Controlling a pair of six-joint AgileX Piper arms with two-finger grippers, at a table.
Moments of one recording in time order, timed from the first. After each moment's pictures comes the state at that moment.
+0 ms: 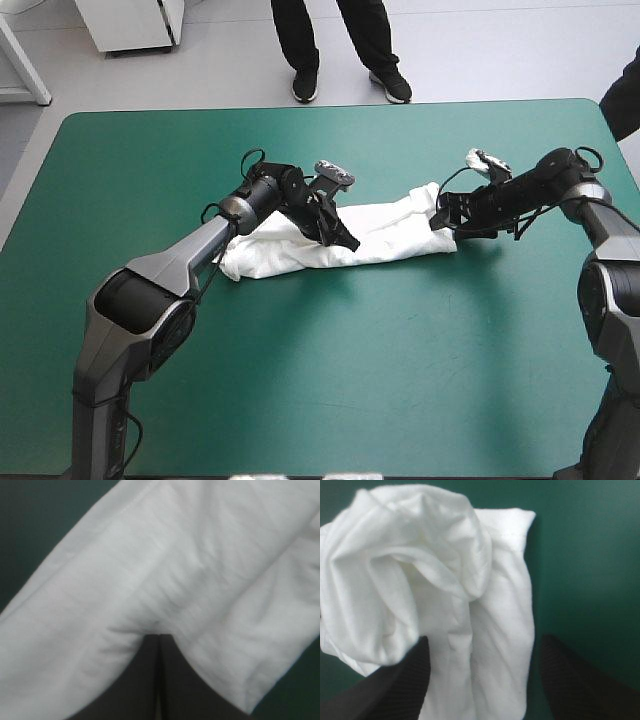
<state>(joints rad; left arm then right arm) -0.51 2.14 -1.79 -0.30 0.90 0.35 -0.07 2.03 -1.52 0.74 1.06 -0.44</state>
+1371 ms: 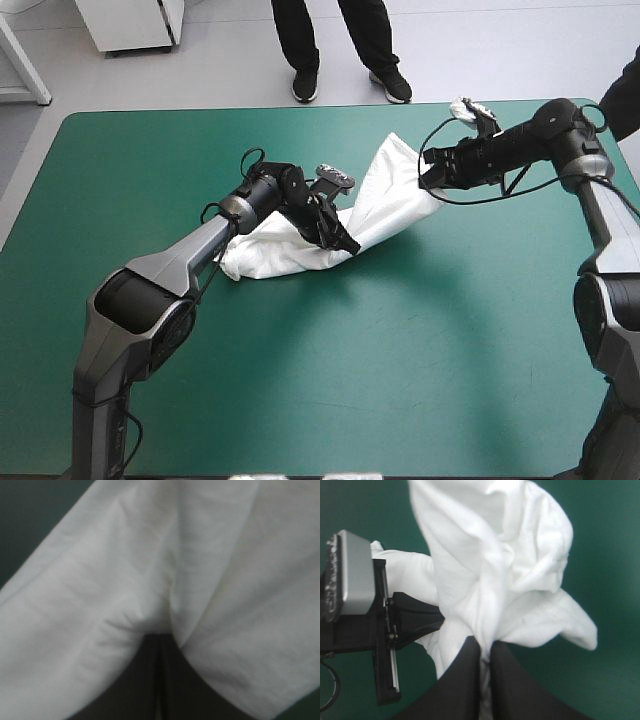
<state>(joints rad) -0.51 2.14 -1.80 -0.32 0.96 0.35 -0.01 1.97 -1.79 0.79 1.21 -0.36</state>
